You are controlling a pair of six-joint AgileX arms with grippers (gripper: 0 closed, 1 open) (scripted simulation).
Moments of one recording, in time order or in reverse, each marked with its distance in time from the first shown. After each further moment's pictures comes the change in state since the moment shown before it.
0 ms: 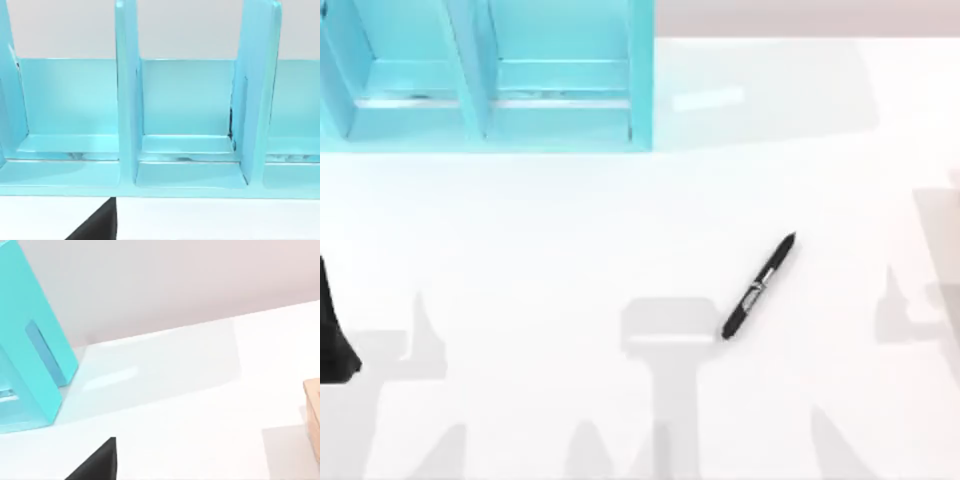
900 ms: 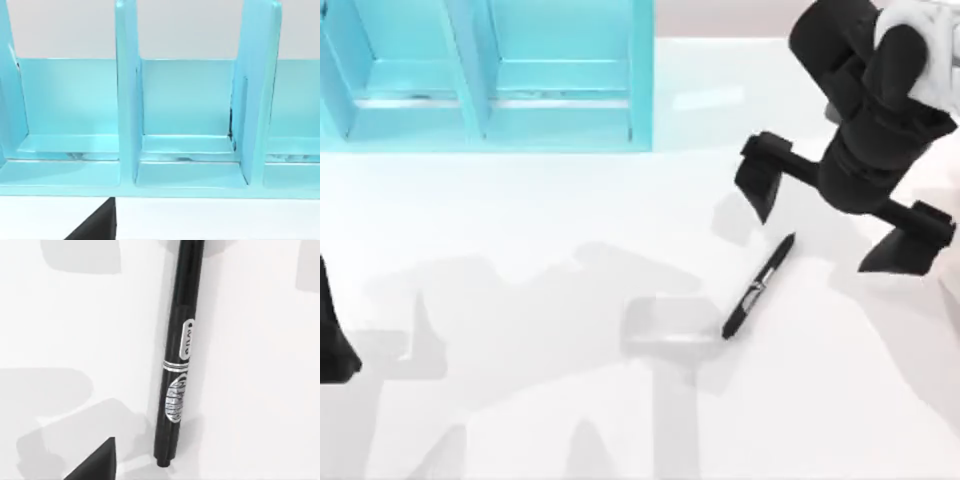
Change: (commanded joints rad) left arm 0.000 0.000 0.000 0.000 0.000 0.000; right arm 0.334 1.504 1.117 -0.813 -0.018 0.690
